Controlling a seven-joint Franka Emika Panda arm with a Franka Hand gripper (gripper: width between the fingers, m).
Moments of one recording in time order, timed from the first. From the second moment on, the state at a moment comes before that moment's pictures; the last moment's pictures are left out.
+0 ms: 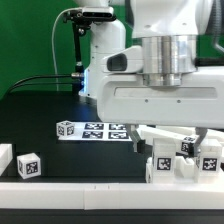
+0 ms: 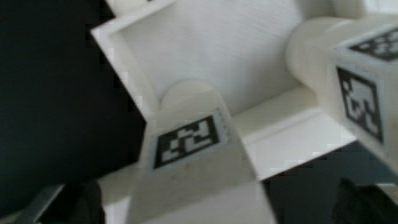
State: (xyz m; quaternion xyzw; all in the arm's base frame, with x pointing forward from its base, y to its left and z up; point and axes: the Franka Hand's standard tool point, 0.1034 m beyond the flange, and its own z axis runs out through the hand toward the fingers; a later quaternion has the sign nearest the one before) arm 0.613 0.060 0.070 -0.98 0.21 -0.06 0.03
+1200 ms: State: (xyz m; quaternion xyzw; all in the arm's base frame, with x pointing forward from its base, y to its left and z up) arm 0.611 0.058 0.068 -0.66 0.74 0.01 0.09
